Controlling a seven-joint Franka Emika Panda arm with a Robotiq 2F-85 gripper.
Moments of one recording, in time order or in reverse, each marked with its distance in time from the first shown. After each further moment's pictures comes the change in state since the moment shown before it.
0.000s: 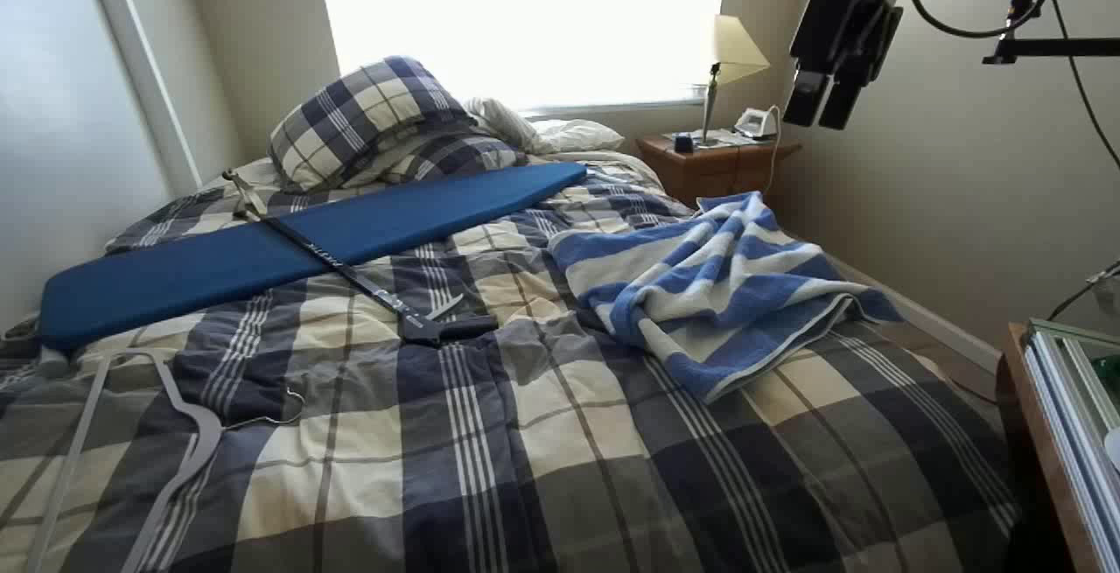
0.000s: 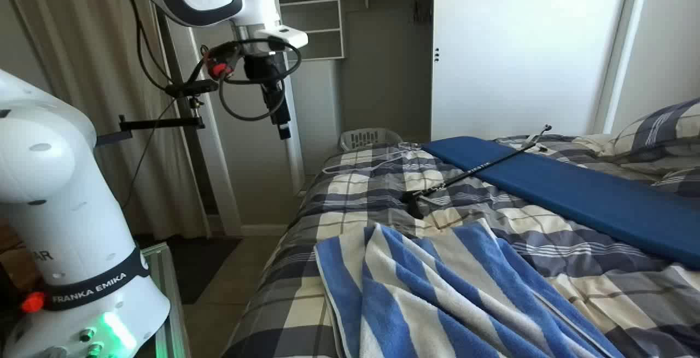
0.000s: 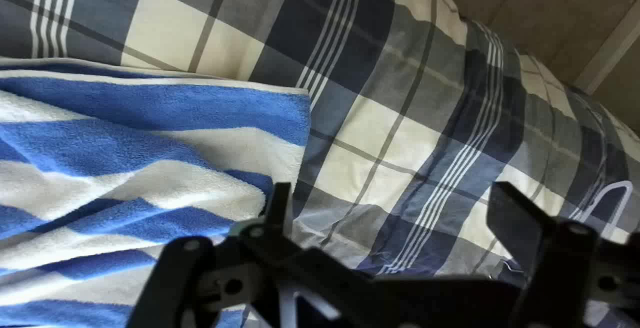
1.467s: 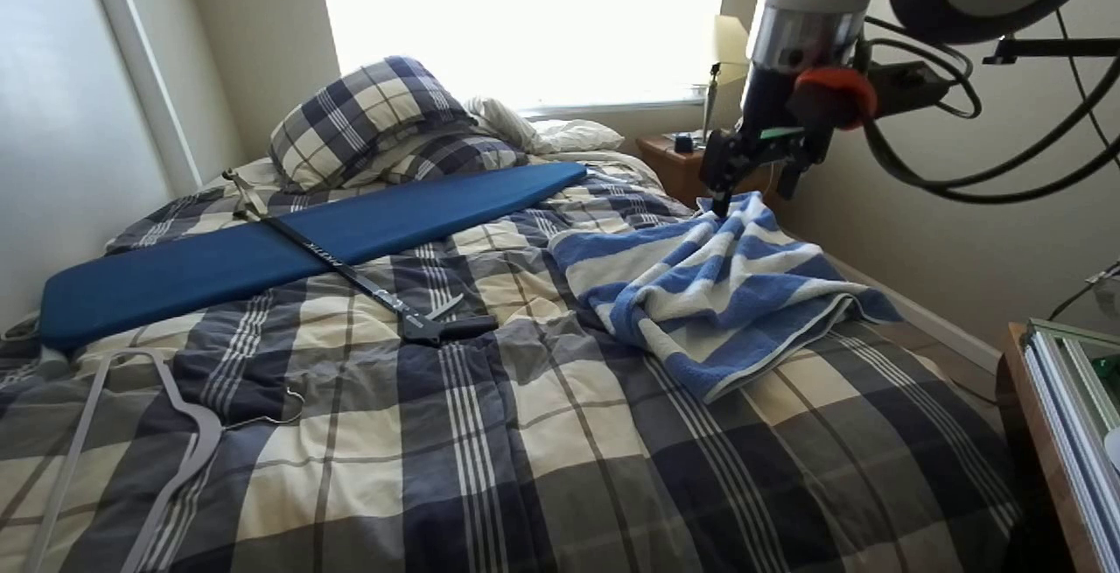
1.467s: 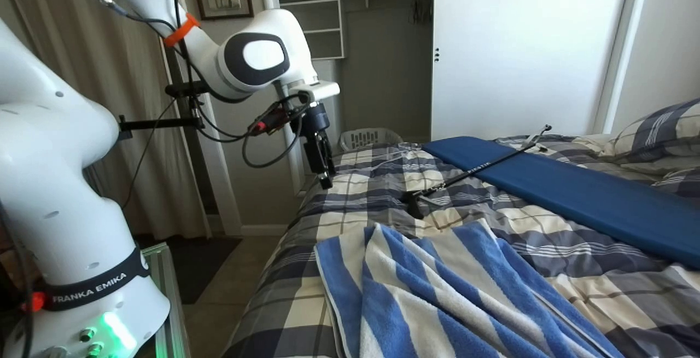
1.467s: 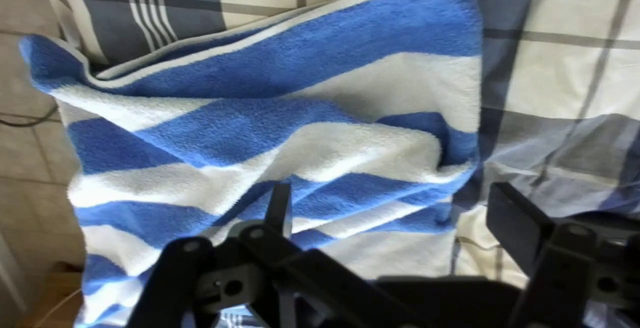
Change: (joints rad) arm -0.418 0.405 0.335 0.005 -0.429 0.410 0.631
